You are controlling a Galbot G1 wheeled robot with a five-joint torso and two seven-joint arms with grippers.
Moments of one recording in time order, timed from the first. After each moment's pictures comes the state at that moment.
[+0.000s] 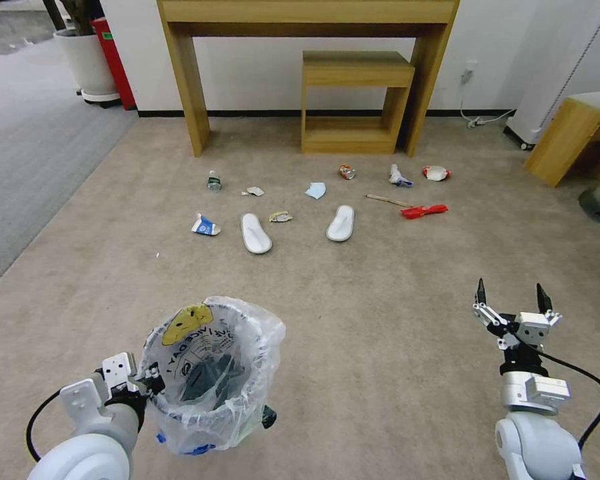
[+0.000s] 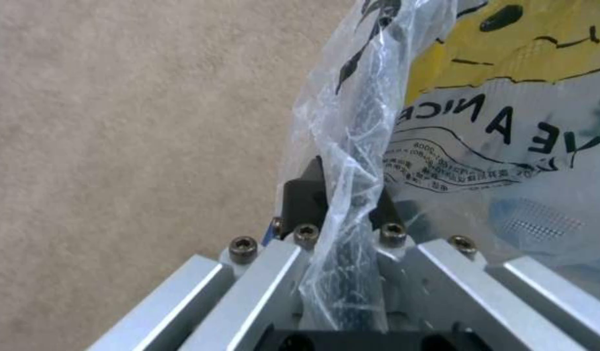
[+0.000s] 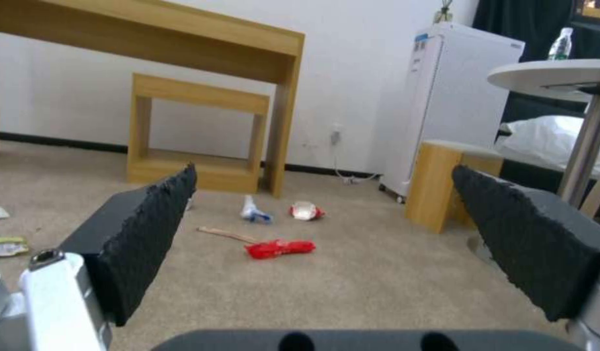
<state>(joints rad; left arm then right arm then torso) 1.67 -1.21 -0.64 -2.40 -0.99 0.65 -0.74 -1.46 1.37 0.81 1.88 0.11 0.28 0.07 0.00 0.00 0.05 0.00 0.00</state>
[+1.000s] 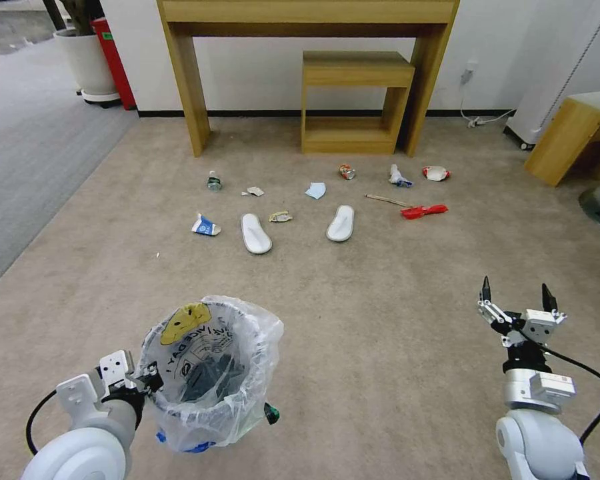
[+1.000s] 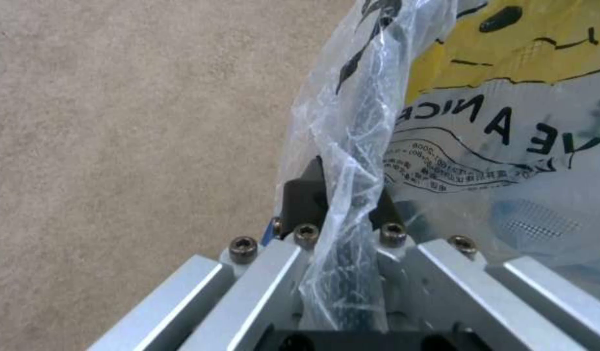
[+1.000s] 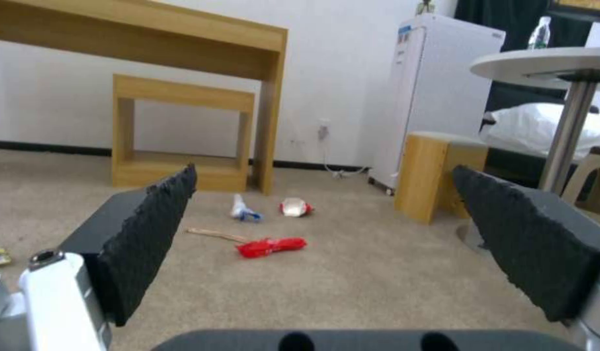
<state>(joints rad) 1.66 -1.19 -0.66 -2.38 -1.01 0.65 -0.75 -1.45 1.36 0.79 1.89 0.13 0.25 0.13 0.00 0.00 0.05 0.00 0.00</state>
